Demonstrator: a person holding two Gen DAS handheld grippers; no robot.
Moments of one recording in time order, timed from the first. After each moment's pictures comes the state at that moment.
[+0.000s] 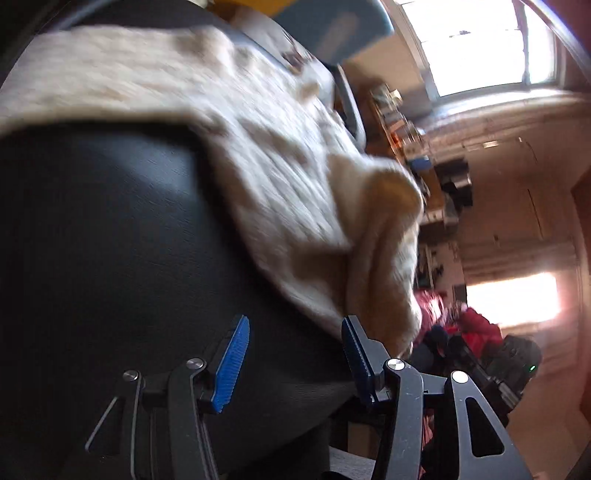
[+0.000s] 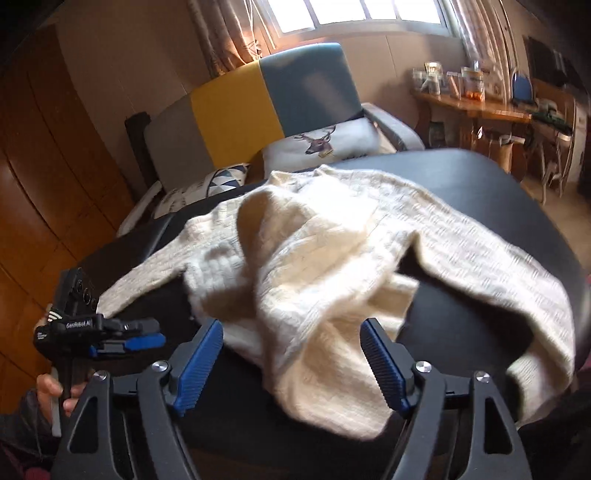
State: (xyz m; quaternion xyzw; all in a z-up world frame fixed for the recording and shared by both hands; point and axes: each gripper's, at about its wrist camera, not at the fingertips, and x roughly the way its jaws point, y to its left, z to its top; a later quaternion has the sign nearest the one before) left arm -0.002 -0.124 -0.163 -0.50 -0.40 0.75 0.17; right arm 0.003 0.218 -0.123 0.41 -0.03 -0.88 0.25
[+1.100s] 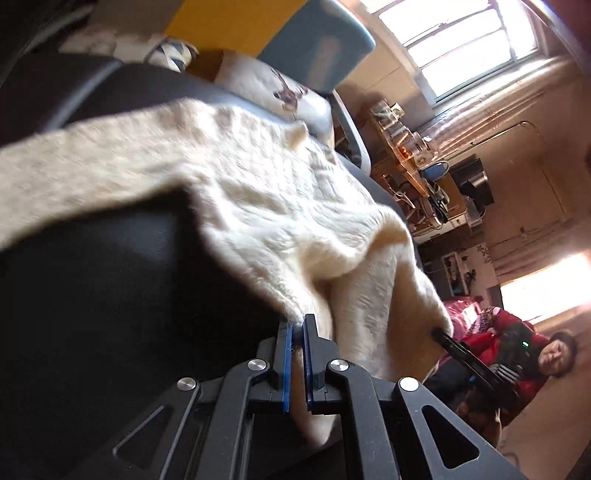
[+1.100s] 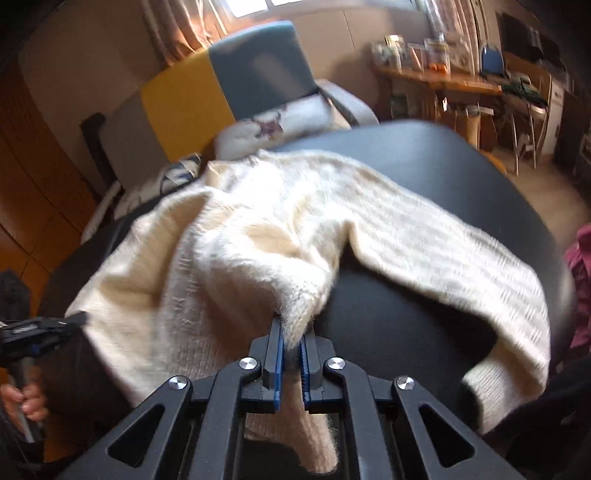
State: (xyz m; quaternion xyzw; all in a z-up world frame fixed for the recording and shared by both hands) left arm -0.005 -0.159 -0.109 -0.47 -0.32 0.82 0.11; right arm -0.049 0.280 -0.169 0.50 -0.04 -0.85 0.16
